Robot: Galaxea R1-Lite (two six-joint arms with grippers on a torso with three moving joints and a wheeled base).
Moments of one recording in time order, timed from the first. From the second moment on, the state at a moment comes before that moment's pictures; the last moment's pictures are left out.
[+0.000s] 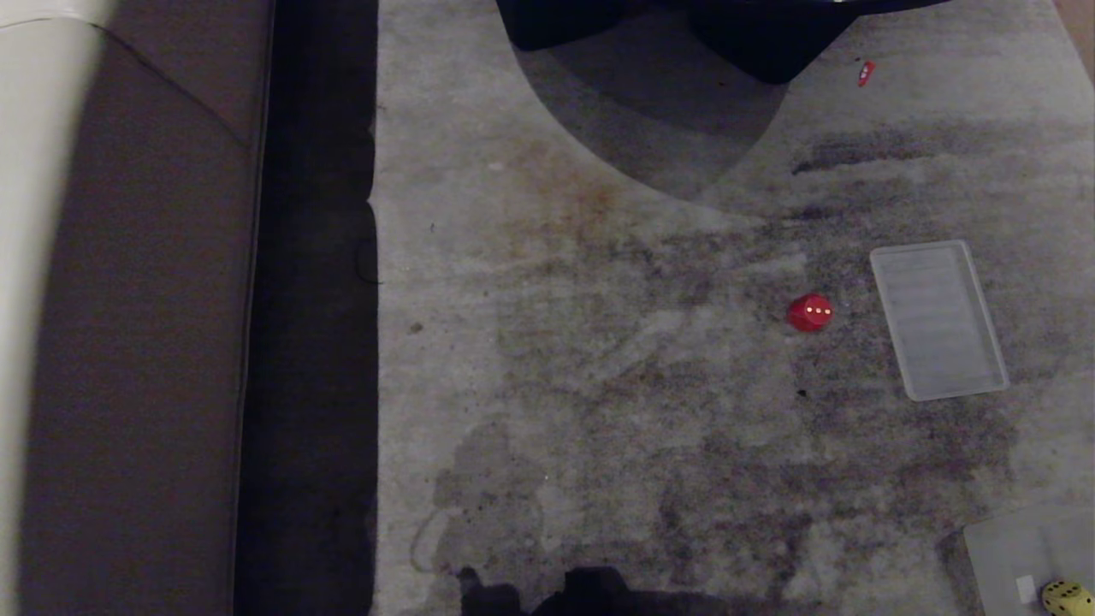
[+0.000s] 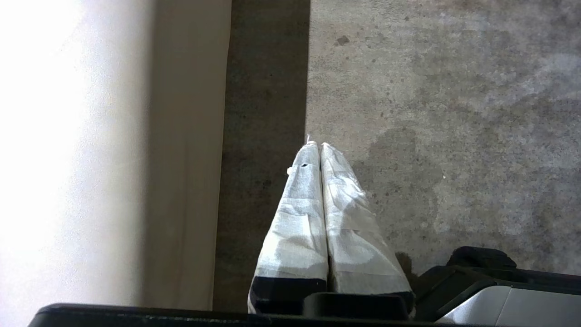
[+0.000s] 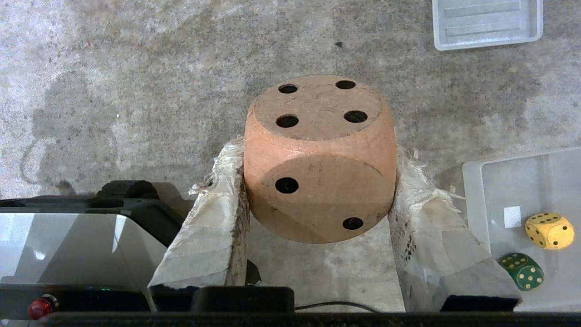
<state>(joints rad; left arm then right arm) 0.00 0.00 0.00 0.00 0.04 -0.06 0.01 0.00 -0.10 0.24 0.02 0.00</state>
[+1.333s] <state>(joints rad) 0.00 0.00 0.00 0.00 0.04 -0.06 0.01 0.00 -0.10 0.24 0.02 0.01</state>
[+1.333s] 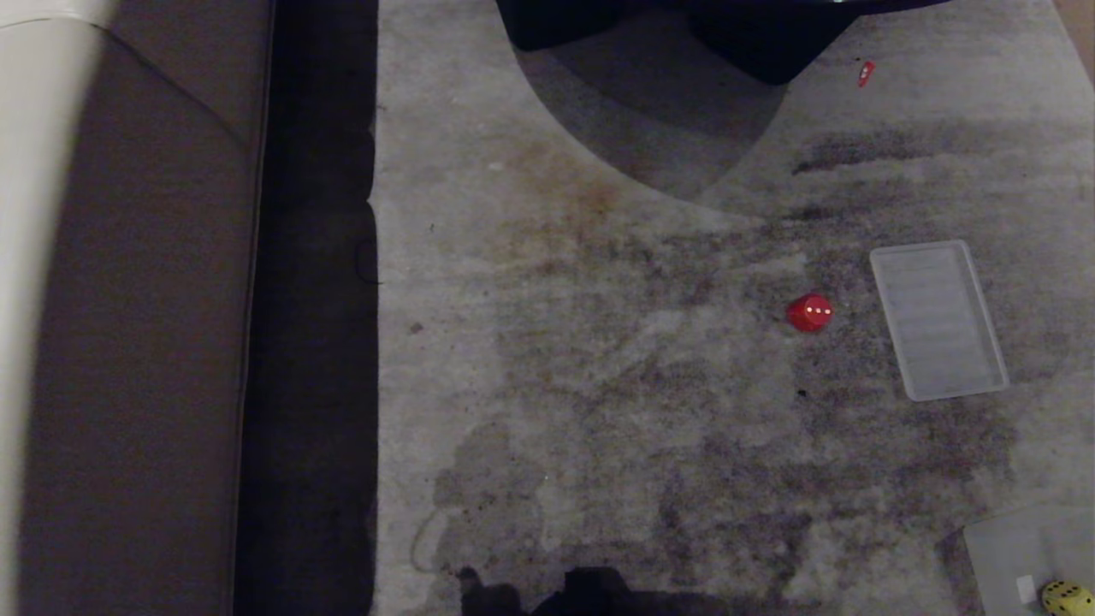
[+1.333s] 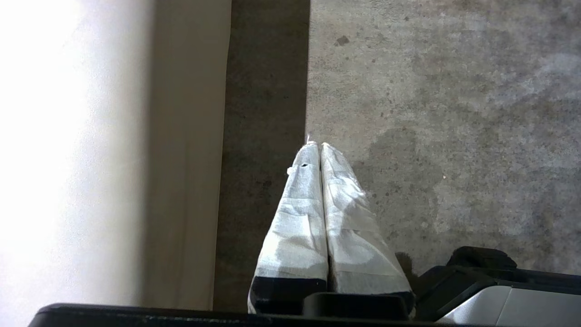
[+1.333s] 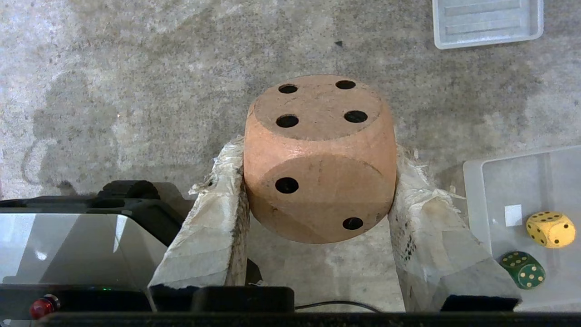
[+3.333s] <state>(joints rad) 0.00 0.00 0.00 0.00 0.05 -0.07 0.01 0.00 -0.10 0.24 0.02 0.01</state>
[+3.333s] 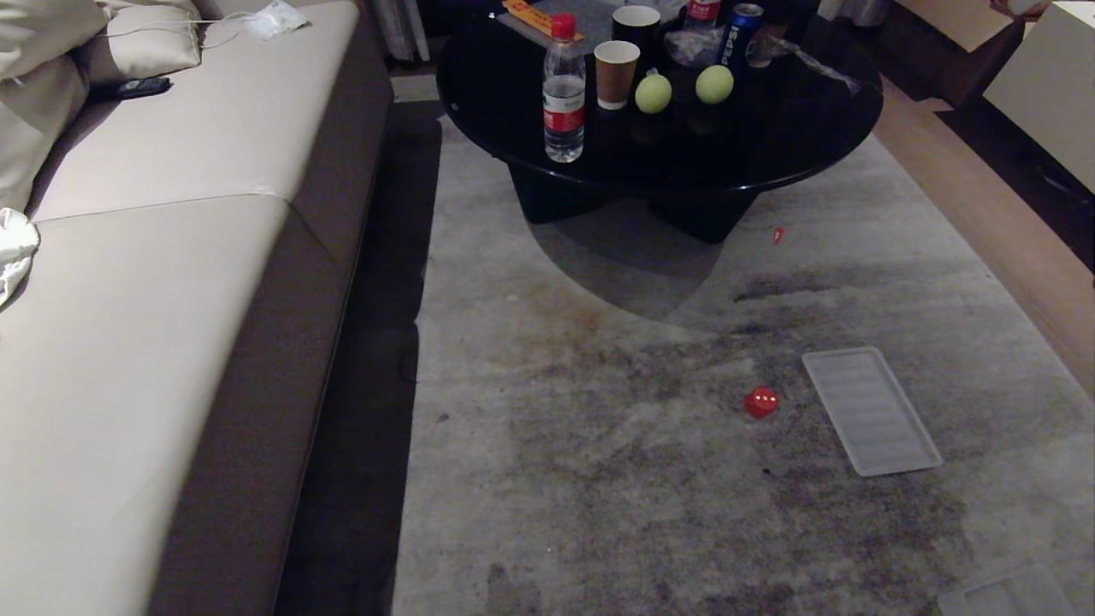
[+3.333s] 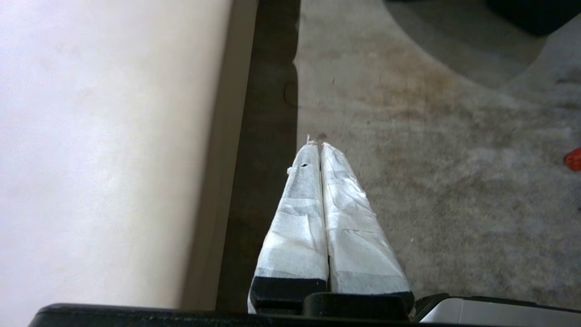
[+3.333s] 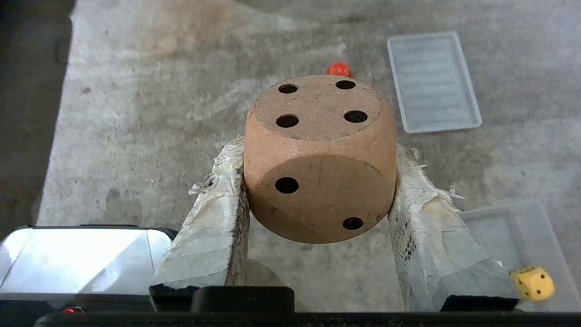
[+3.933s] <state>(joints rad) 0.00 0.00 0.00 0.00 0.05 -0.07 0.01 0.00 -0.10 0.24 0.02 0.01</state>
